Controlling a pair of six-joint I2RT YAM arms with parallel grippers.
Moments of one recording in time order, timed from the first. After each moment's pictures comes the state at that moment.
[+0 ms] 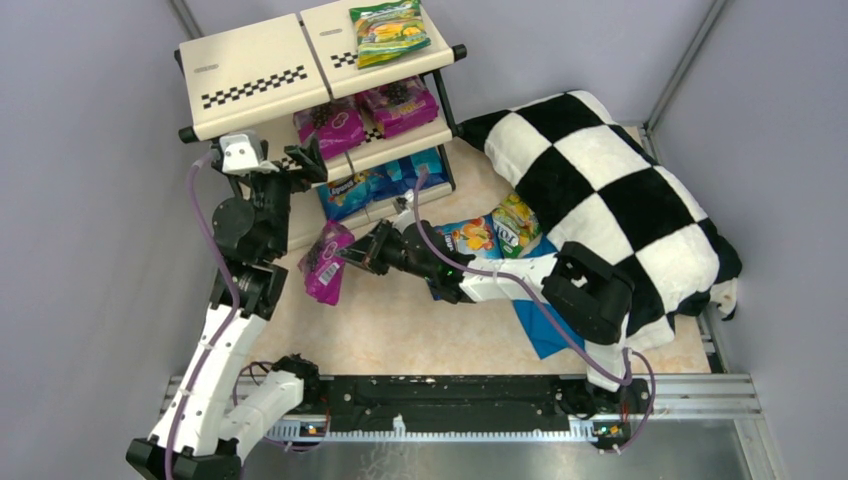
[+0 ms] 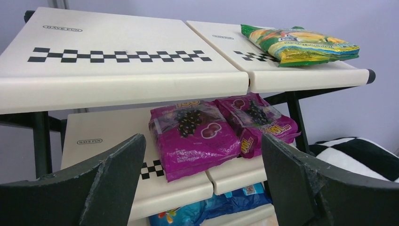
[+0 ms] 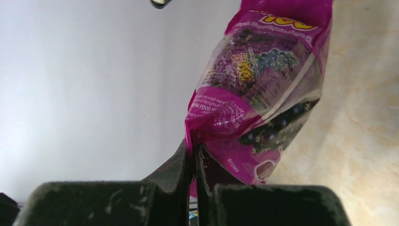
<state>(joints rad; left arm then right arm) -0.27 0.83 0.98 0.16 -0.28 -0.11 1.07 1.90 1.19 0.64 -0.06 1.35</state>
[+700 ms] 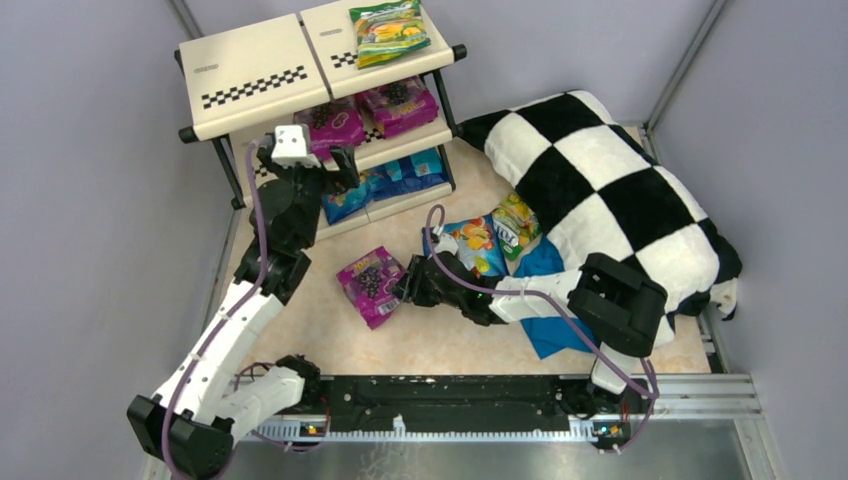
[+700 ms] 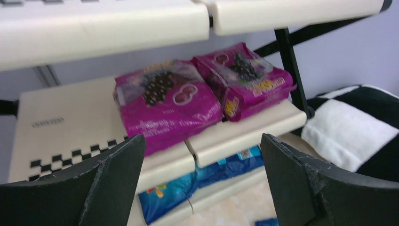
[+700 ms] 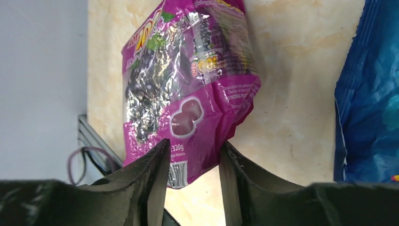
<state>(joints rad) -0.39 0.95 0.98 0.14 -0.31 -0.06 1.09 1.74 0.84 0.39 0.15 1.08</state>
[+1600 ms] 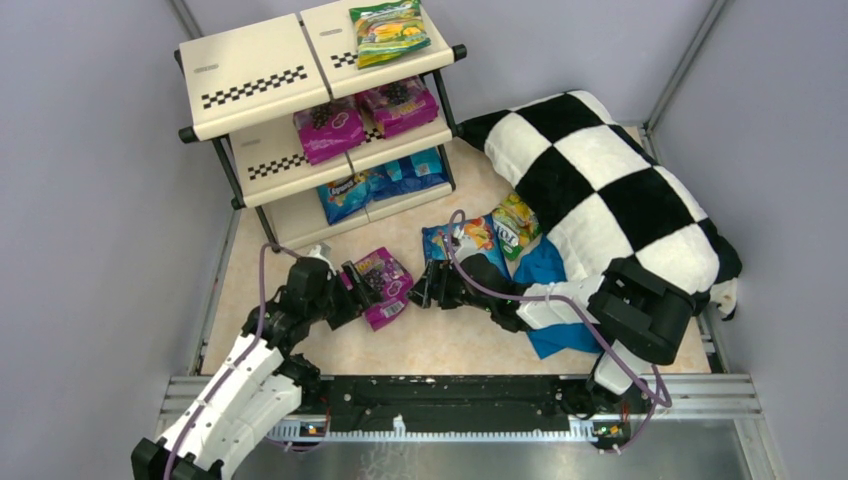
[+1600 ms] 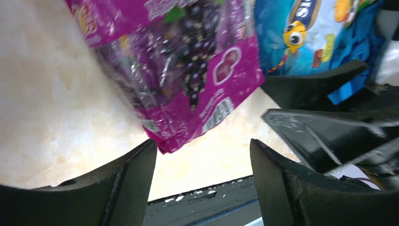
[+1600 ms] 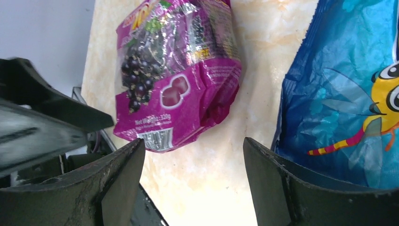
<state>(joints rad) -0.41 0.65 0.51 -0.63 0.15 -0.89 0.99 1.63 0.62 0.56 -0.01 0.88</state>
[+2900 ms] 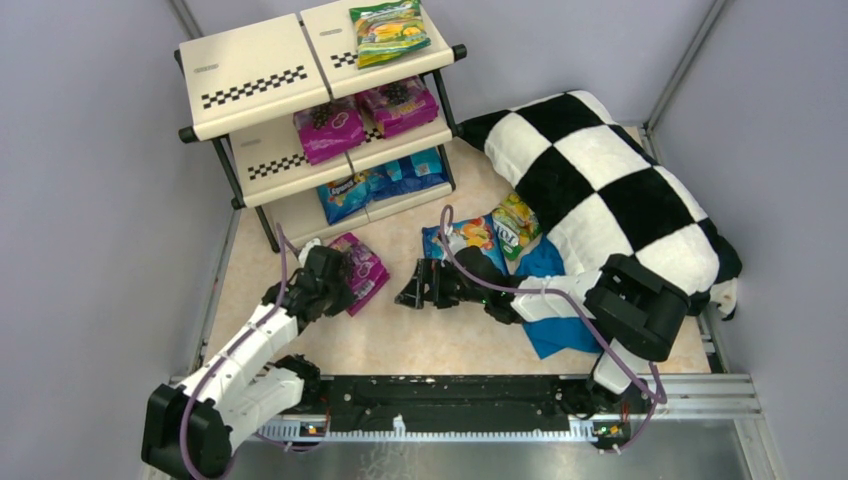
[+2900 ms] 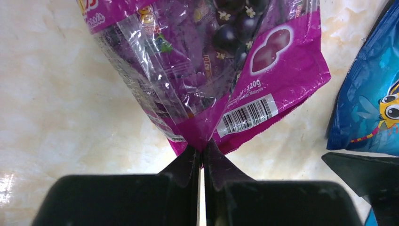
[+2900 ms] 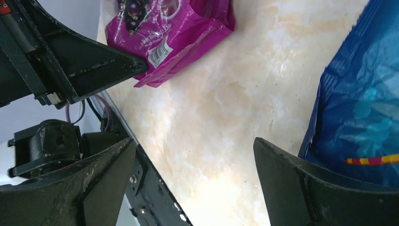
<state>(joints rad) -0.39 0.90 0.51 -0.58 -0.14 -0.85 0.97 1.65 0.68 0.51 -0.17 0.89</state>
